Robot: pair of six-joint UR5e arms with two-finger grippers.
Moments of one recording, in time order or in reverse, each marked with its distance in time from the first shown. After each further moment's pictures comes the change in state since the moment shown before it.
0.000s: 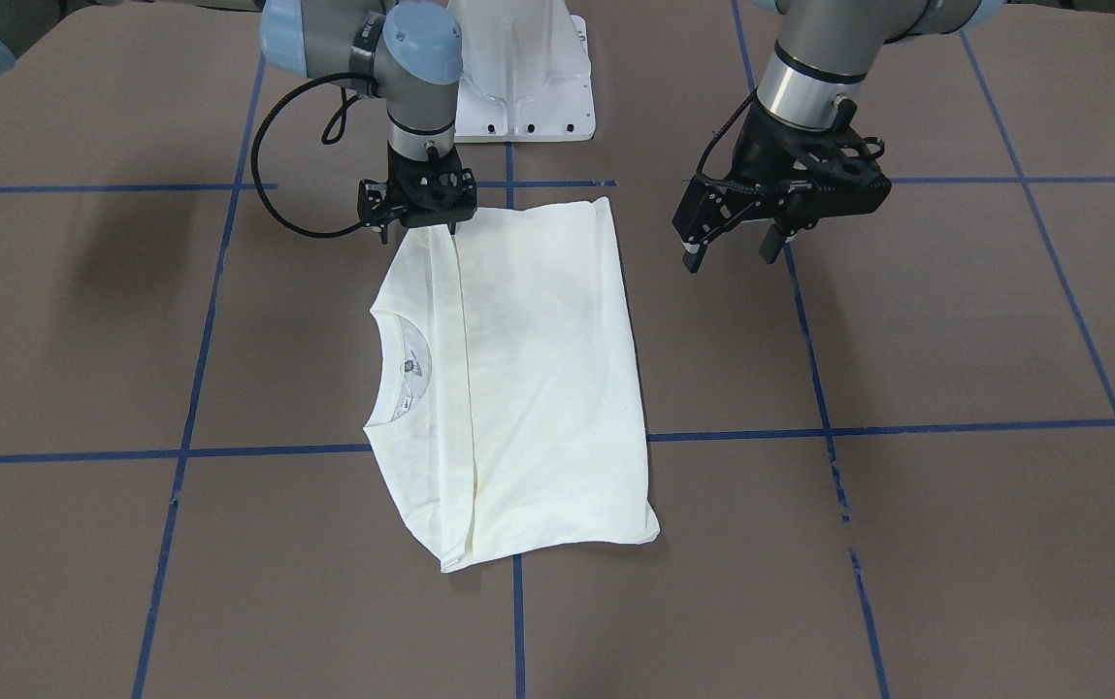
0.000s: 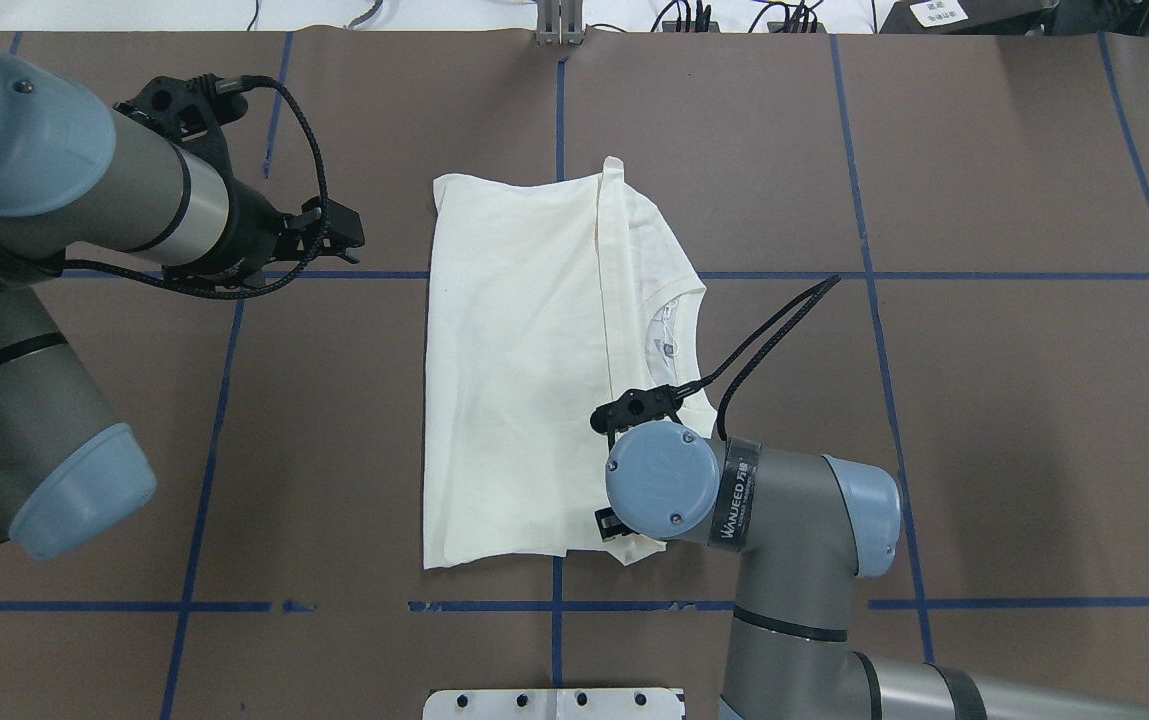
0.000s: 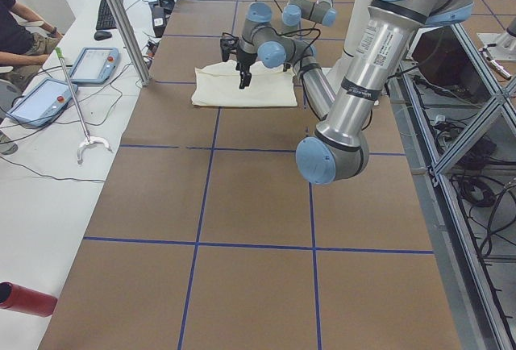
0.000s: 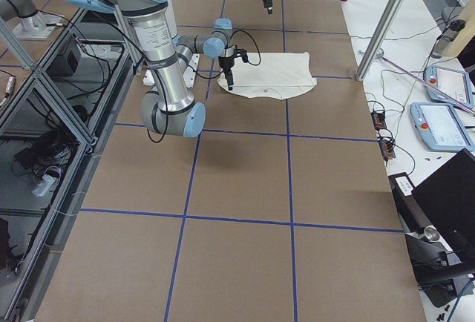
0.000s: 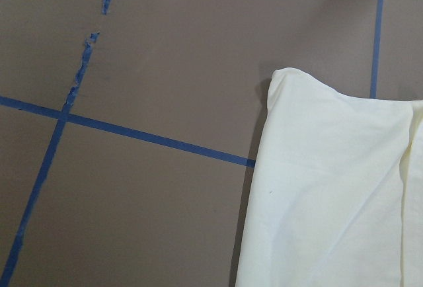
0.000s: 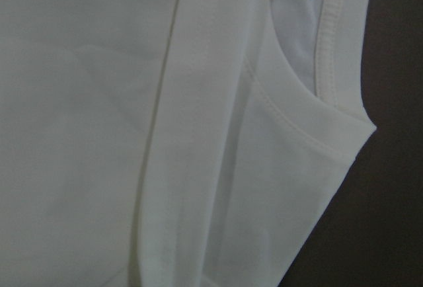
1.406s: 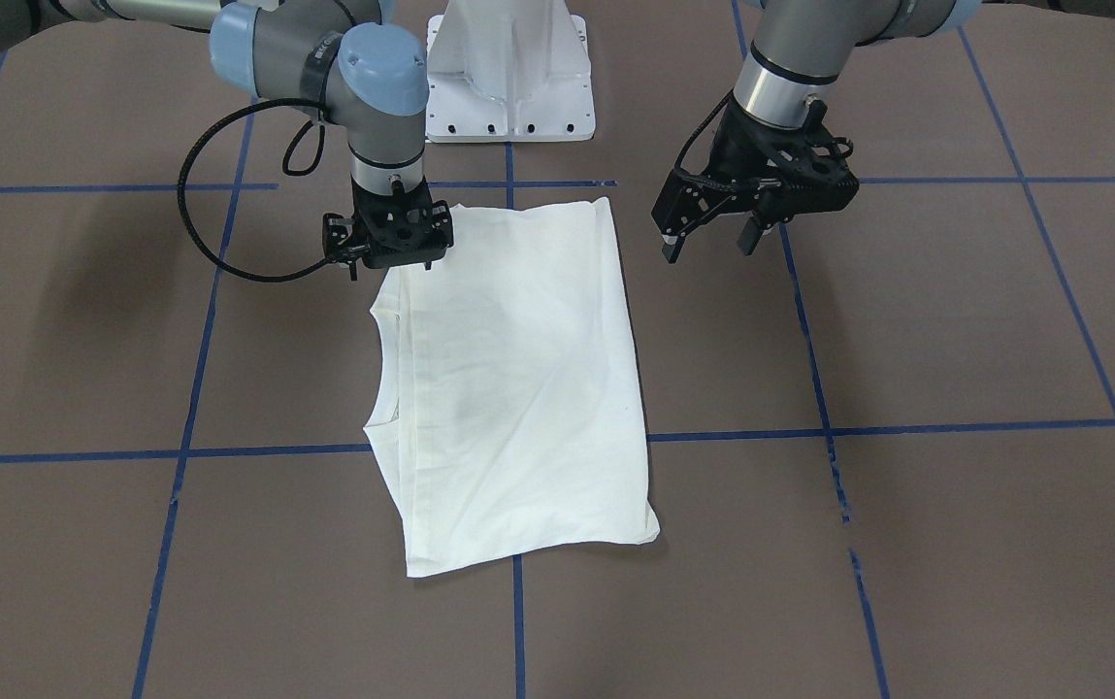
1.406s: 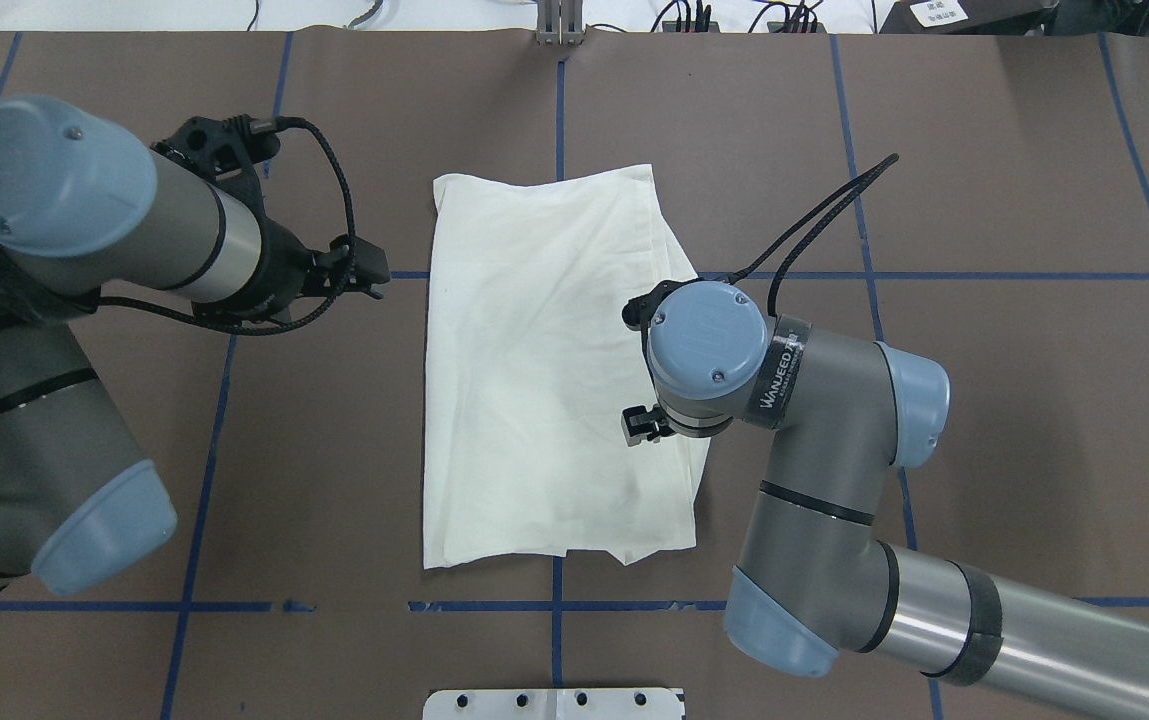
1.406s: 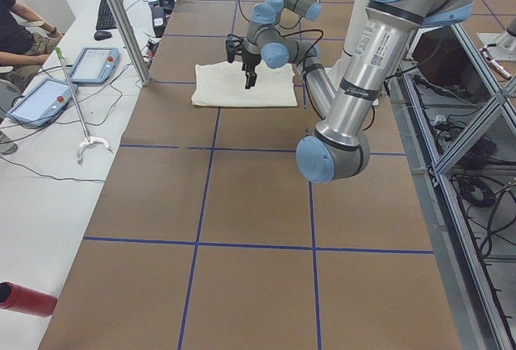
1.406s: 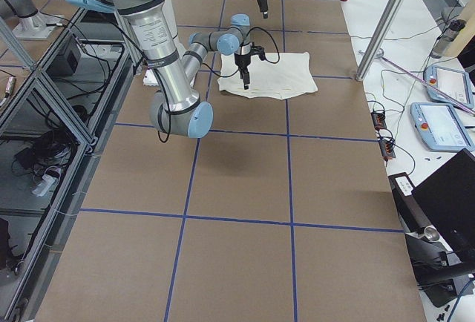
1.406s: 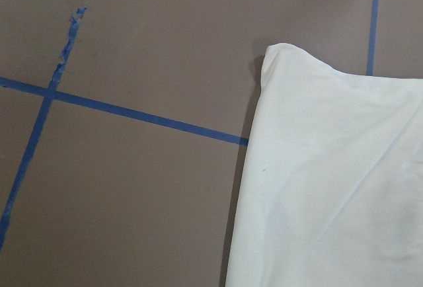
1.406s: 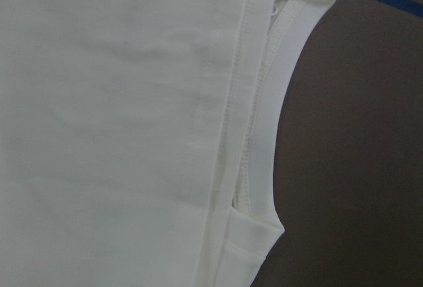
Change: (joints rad) left arm 0.070 0.002 0.003 -0.009 0.002 -0.049; right arm 0.139 0.029 0.007 -0.019 0.085 -0.104
